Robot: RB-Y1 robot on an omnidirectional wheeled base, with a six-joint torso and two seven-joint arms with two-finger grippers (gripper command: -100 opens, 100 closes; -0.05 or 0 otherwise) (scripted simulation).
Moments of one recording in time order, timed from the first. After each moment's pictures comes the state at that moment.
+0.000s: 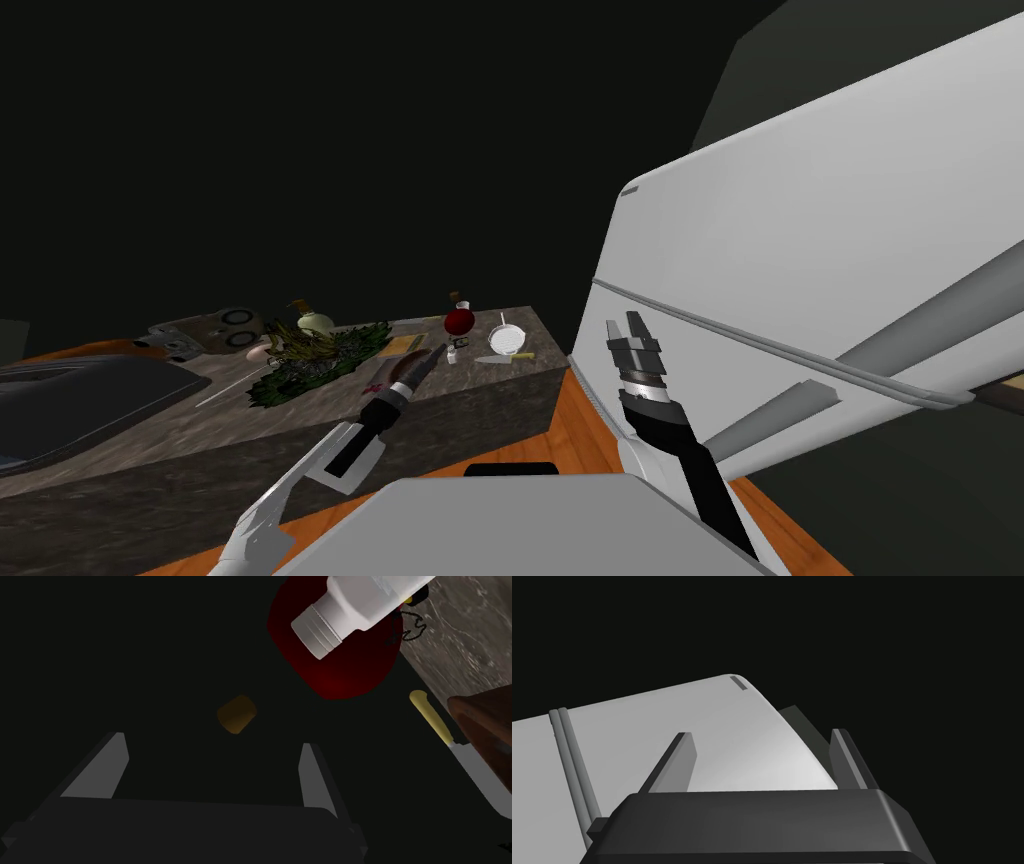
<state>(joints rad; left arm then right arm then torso) 0.36 0.57 -0.03 -1.81 -0.31 -0.25 0.00 0.55 -0.04 -0.03 -2.35 -0.08 -0.43 0.08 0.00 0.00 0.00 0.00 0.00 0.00</state>
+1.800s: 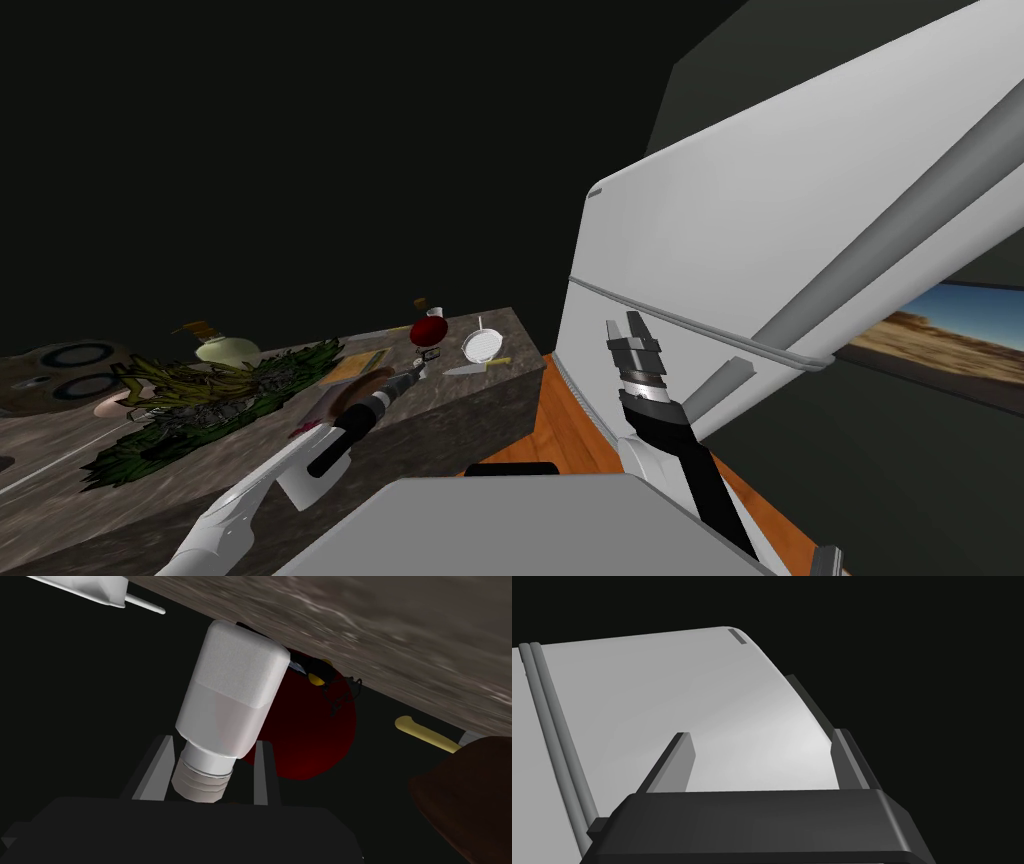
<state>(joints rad) 0.33 0.76 -0.05 -1.59 -0.43 -0.14 -0.07 0.55 -0.04 -0.03 -2.35 -0.08 -0.43 0.08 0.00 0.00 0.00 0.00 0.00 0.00</state>
